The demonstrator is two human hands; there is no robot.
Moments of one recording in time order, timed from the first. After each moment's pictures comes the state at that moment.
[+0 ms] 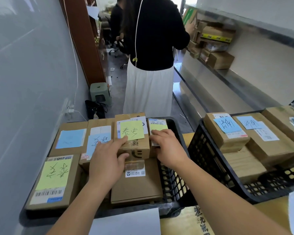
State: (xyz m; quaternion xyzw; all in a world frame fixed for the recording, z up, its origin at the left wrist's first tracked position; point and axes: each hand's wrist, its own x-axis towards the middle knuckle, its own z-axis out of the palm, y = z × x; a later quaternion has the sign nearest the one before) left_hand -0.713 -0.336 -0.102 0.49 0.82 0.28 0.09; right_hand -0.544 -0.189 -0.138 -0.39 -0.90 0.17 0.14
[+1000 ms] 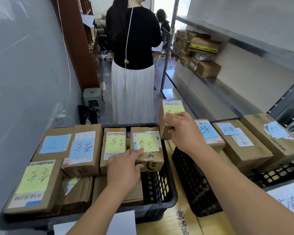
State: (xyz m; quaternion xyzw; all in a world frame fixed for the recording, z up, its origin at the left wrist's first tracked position) left_hand -0.625 -0.301 -0.115 0.57 0.79 0.23 0.05; right_hand -0.459 -0.151 -0.033 -0.45 -0.87 0.10 0.19
